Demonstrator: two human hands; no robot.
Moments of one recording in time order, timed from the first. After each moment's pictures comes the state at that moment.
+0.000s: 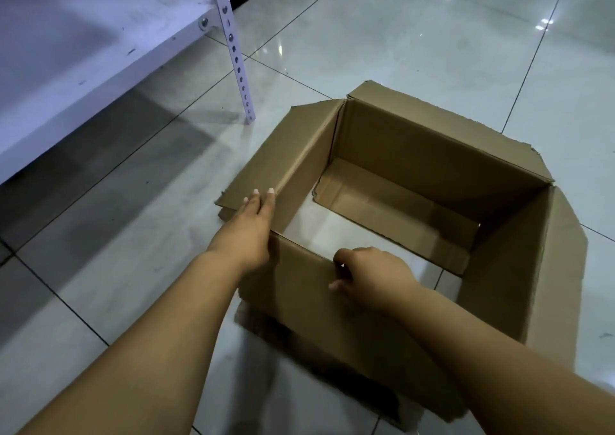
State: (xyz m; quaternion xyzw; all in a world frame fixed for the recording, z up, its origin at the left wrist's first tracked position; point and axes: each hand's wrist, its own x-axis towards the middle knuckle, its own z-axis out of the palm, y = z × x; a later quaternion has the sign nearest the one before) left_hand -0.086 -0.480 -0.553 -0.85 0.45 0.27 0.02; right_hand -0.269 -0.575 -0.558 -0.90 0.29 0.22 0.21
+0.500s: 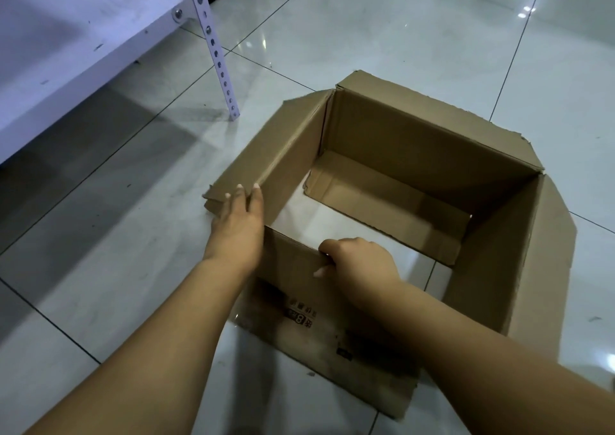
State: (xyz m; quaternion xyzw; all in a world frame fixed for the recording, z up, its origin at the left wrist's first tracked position) left_hand -0.095 -0.492 -0.568 -0.88 0.44 0.16 0.01; right_hand -0.261 -0.575 -0.569 -0.92 0.31 0.14 0.21
